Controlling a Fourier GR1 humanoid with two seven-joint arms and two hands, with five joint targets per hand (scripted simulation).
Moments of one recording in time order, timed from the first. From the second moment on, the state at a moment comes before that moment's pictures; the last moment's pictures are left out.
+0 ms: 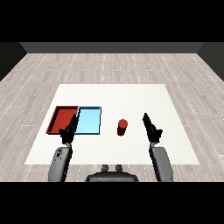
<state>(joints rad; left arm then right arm) -0.02 0.10 -0.01 -1.55 0.01 0.02 -0.01 -0.03 -0.07 0.04 -1.57 0.01 0.00 -0.02</state>
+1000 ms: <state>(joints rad) -0.03 0.05 0.03 -1.60 0.04 -0.04 -0.38 0.08 -0.16 -0.15 -1.59 -0.16 0.25 -0.39</state>
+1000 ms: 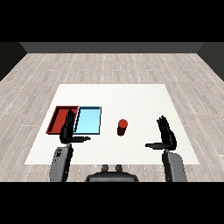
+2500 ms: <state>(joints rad) -0.03 0.06 0.06 -1.59 0.05 -0.04 -0.40 -0.14 -0.06 -0.09 -1.38 -0.14 0.23 -0.32</state>
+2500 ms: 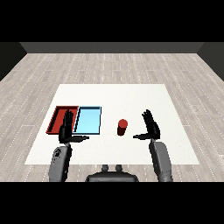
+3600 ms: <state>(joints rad) -0.04 0.07 0.08 -1.56 0.09 -0.07 -0.42 -0.23 0.00 0.07 -1.16 -0.19 0.09 -0.43</state>
